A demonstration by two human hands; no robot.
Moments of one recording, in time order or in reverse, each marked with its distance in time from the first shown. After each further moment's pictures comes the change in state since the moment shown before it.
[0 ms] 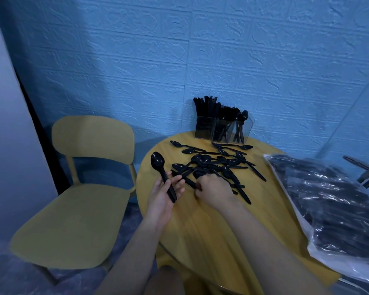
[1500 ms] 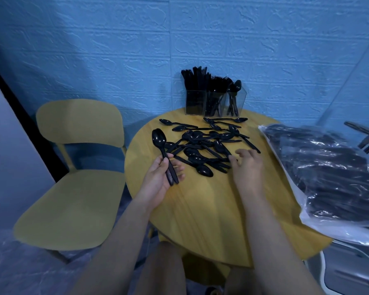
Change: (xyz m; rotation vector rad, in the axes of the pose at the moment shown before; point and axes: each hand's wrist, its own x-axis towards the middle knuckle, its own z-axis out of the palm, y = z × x) left_hand -0.005 -0.008 0.005 0.240 -0.213 -0.089; right_hand -0.034 0.084 0.034 0.463 0.510 0.494
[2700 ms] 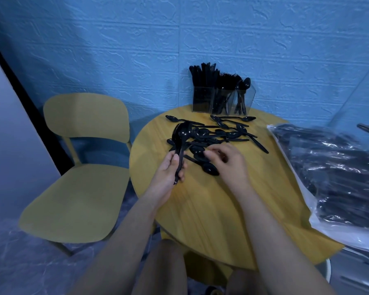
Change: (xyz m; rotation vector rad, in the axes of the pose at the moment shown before) left_hand -0.004 -0.007 0.003 0.413 -0.046 0.125; right_hand -0.008 -0.035 0.014 0.417 -0.203 -0.313
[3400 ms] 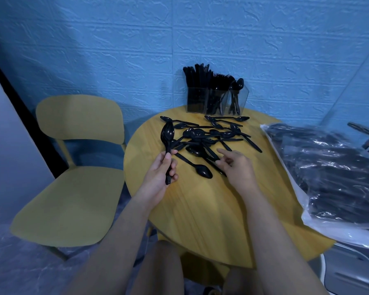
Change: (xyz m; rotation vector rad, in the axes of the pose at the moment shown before) left_hand 0.001 0.001 -0.004 -0.197 0.024 -0.065; right_hand -0.002 0.020 -0.025 -0.191 -0.096 0.214
